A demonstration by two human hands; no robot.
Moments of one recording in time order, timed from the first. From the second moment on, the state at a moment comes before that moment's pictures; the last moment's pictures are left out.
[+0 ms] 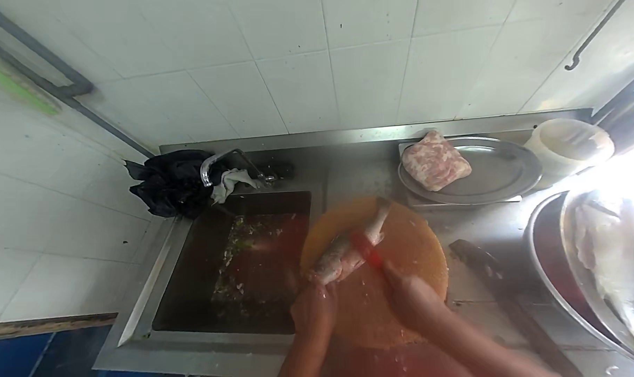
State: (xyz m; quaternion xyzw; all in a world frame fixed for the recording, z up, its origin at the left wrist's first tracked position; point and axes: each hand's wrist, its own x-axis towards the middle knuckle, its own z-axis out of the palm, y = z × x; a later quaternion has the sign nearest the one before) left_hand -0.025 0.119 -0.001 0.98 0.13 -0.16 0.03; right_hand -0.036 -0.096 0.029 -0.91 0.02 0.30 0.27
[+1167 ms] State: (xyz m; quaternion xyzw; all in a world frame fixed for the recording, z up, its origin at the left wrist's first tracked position) left_hand -0.064 0.400 0.045 0.73 0.38 0.09 0.56; right_hand -0.013 -0.086 -0.094 -0.99 0.07 -0.03 0.12
